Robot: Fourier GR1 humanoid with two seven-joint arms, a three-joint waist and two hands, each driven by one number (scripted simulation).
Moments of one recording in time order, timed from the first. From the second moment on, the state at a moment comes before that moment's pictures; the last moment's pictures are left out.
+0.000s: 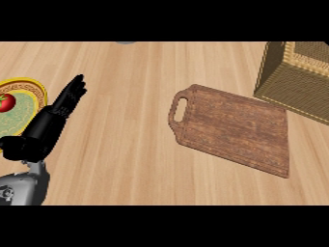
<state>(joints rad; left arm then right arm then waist) -0.18 0.15 0.07 -1.63 -0.09 -0.25 0.05 -0.92 -0.52 -0.49 -0.67 0.67 -0.42 0.05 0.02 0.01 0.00</state>
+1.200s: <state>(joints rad) -0.21 0.14 0.07 -1.59 -0.10 -0.25 0.03 -1.06 -0.68 -0.69 -0.33 0.43 -0.48 -0.34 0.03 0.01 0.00</state>
